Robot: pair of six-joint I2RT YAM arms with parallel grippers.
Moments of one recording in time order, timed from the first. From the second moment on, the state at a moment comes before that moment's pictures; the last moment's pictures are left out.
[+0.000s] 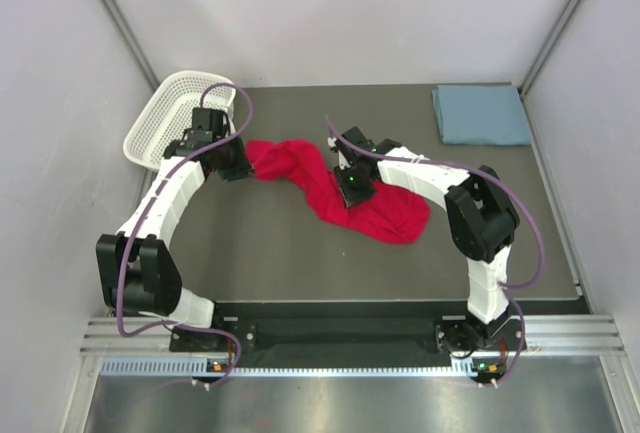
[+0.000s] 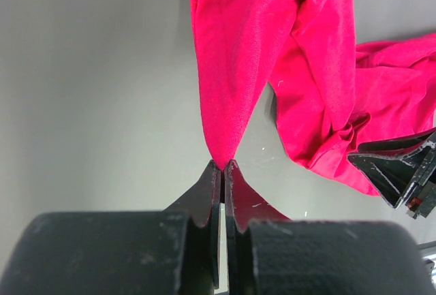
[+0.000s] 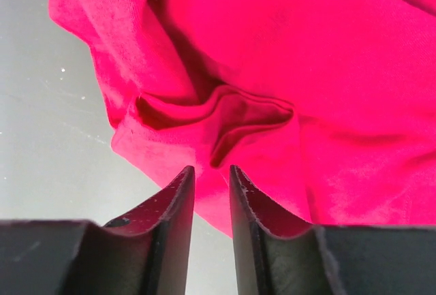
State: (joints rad) left arm -0.11 1.48 1.24 -0.67 0.19 -0.44; right arm 0.69 1.96 1.49 -0.69 -0.06 0.26
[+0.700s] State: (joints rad) left arm -0.11 1.48 1.24 -0.67 0.20 -0.44; right arm 0.68 2.02 1.49 -0.68 -0.07 0.23
